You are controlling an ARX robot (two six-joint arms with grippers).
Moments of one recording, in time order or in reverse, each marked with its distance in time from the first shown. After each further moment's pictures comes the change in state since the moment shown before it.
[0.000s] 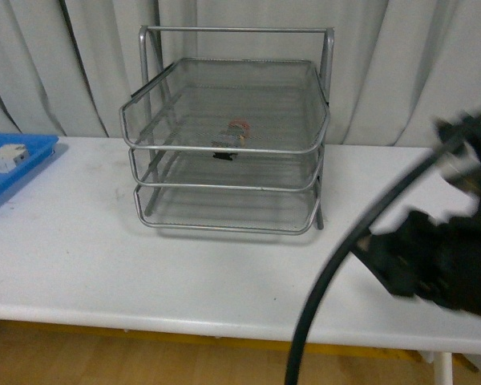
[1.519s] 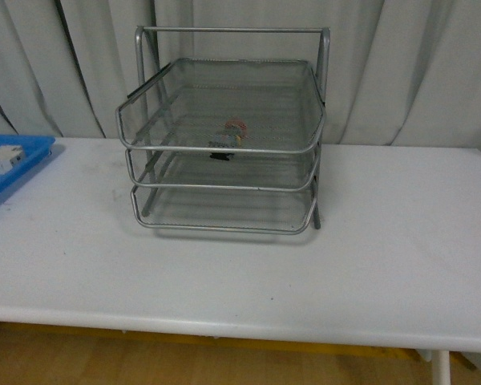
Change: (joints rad) left arm 0.003 0.000 0.000 0.000 0.000 0.000; right arm -0.280 -1.501 -0.529 -0.482 0.321 -0.427
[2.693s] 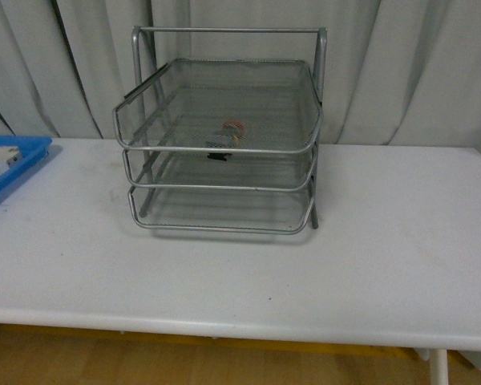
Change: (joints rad) left arm 0.000 0.000 0.000 0.000 0.000 0.000; right arm 0.000 -0.252 0.000 -0.261 0.003 -0.002
